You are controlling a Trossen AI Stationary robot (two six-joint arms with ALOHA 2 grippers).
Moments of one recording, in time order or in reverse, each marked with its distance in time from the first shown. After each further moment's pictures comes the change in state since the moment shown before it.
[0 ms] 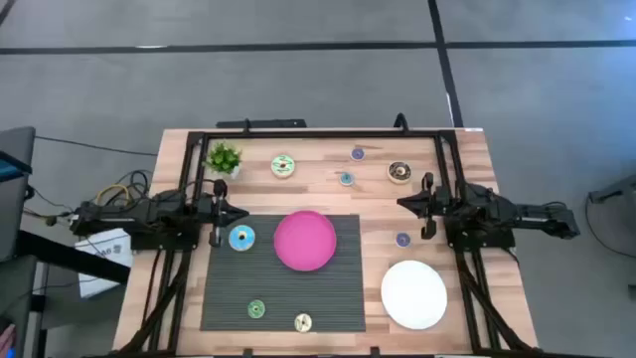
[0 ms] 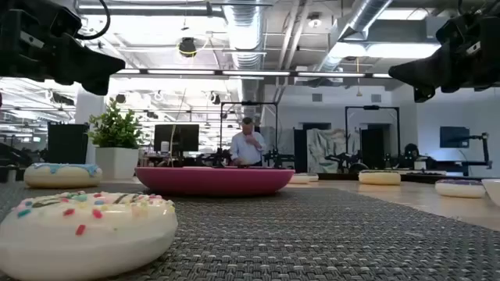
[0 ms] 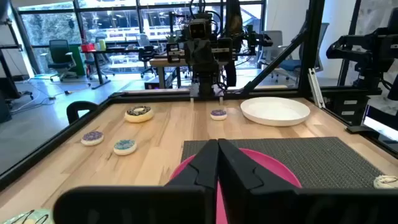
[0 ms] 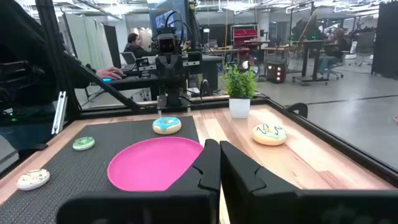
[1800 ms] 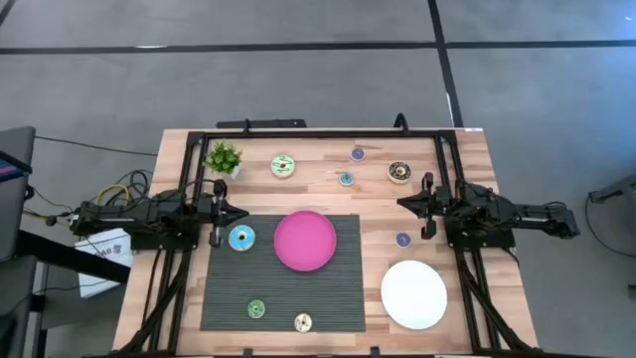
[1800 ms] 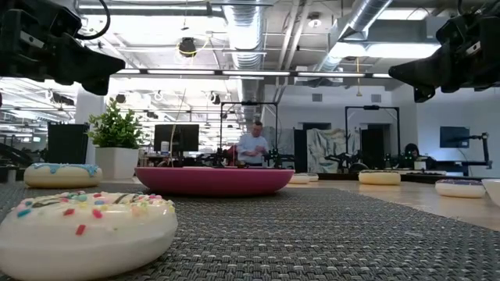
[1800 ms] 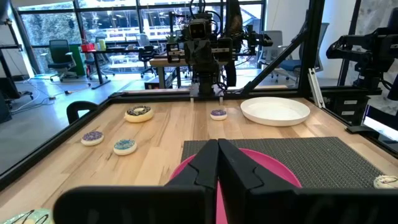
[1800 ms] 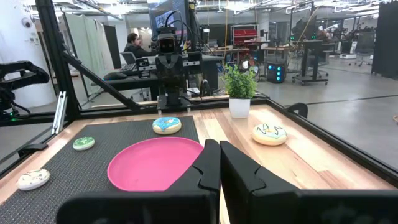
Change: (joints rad) left arm 0.000 0.000 0.000 0.000 0.000 0.000; right arm 0.000 0.000 0.000 0.000 0.000 0.000
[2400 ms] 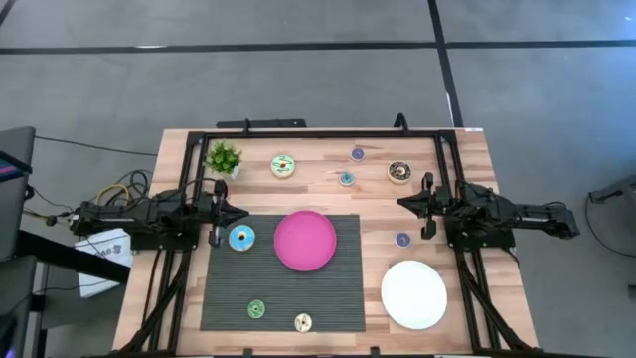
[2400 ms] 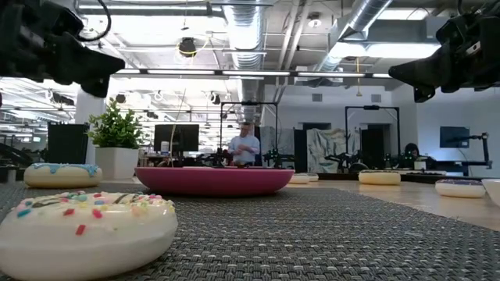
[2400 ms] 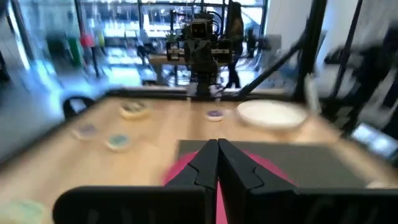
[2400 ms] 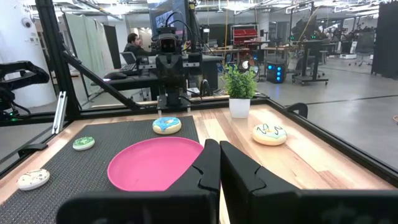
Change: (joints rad) left arm 0.000 0.000 0.000 0.001 0.012 -0.156; right arm 0.000 0.000 0.000 0.000 0.000 0.000
